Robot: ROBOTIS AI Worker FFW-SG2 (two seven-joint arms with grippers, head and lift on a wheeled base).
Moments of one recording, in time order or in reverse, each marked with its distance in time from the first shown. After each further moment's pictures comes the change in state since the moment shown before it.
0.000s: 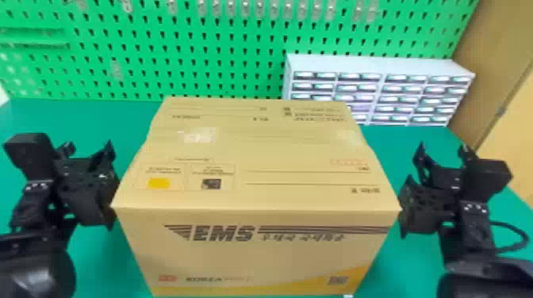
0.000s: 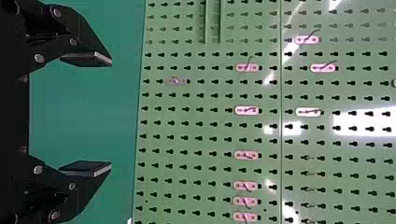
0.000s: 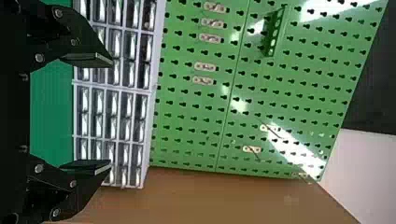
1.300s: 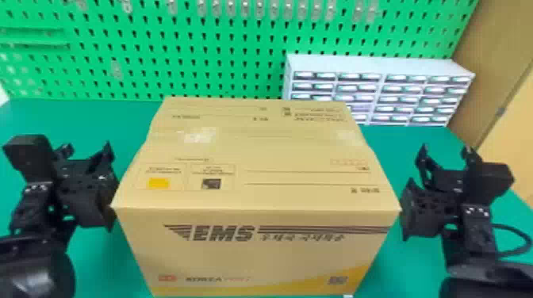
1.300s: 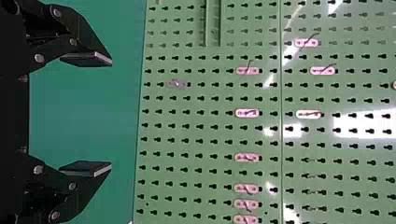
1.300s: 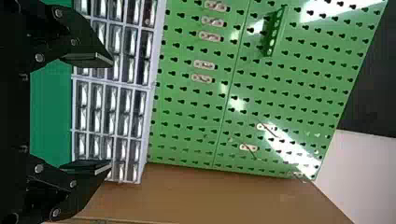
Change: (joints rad) left arm 0.009 0.000 -0.005 -0.007 -0.003 -0.004 0.019; right arm 0.013 0.007 -0.008 -0.013 0.031 -0.012 0.000
